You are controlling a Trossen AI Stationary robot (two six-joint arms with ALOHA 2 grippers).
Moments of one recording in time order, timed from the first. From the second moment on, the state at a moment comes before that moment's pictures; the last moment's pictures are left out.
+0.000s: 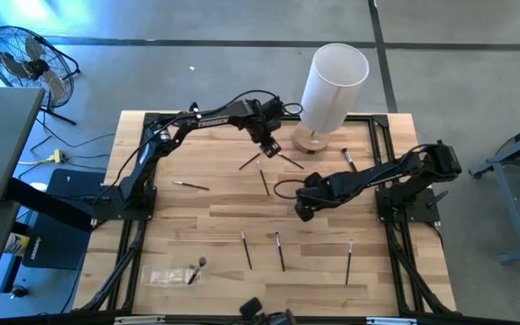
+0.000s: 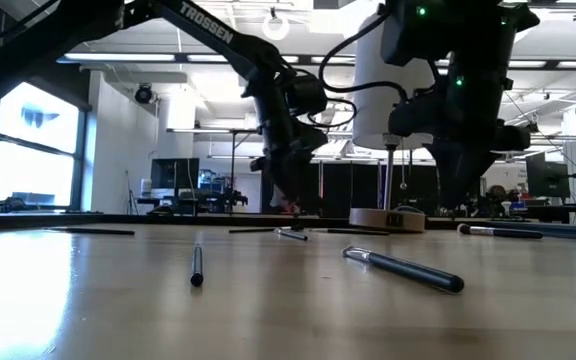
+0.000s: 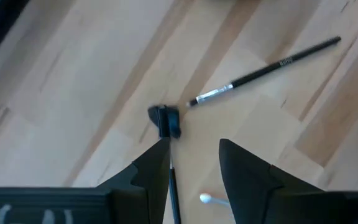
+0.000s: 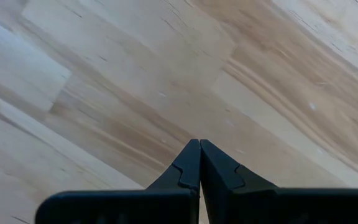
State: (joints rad) left arm 0.46 2.21 1.90 -0.89 0.07 -0.14; right arm 0.12 1.59 0.95 -0.80 0.23 1.10
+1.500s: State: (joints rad) left arm -0.16 1.27 0.90 -0.20 -0.22 -0.48; right arm 0.21 1.59 0.95 -0.45 0.36 0.93
